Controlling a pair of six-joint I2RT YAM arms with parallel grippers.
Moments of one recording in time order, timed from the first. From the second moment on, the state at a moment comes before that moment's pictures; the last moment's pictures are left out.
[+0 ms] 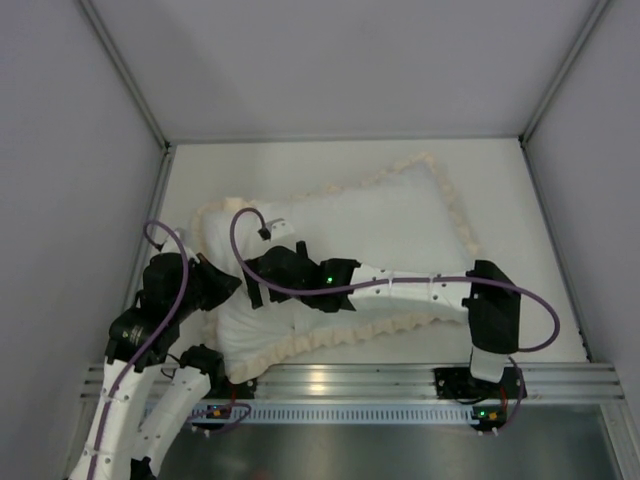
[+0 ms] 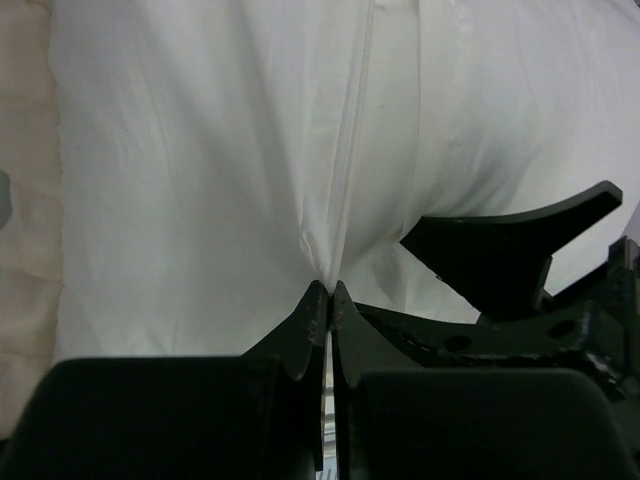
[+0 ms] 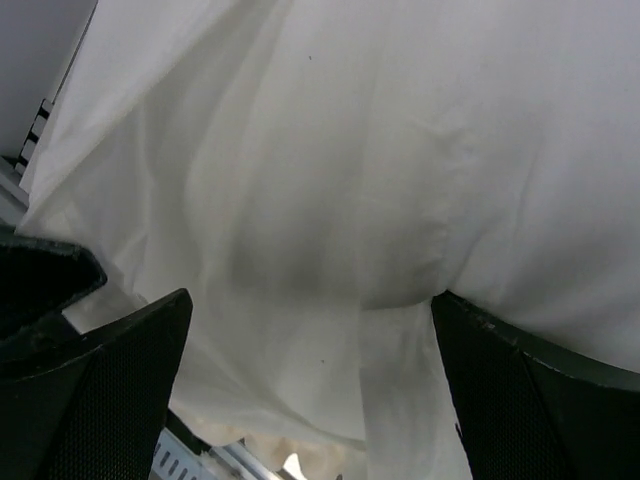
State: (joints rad) left arm -0.26 0.52 0.87 -0.97 0.06 -0.78; right arm 1.29 1.77 1.46 -0.37 0.38 0.68
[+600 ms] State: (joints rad) left arm -0.26 0.49 0.85 -0.99 0.06 -0.76; right arm 1.30 1.99 1.58 -0.41 0.60 0.80
